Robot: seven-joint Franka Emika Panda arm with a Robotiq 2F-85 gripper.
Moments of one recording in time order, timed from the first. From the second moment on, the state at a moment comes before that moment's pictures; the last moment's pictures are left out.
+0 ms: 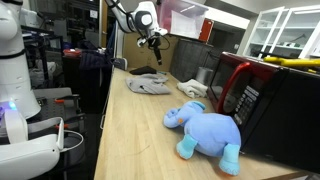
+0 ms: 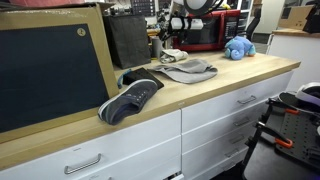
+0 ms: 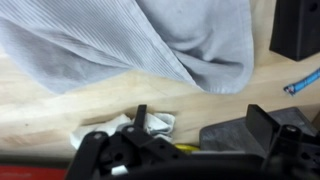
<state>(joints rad) 0.14 0.22 -0.11 -2.07 -0.25 2.70 0.73</state>
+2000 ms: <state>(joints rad) 0.10 0.18 -0.03 -2.31 -0.22 2.36 0.66</state>
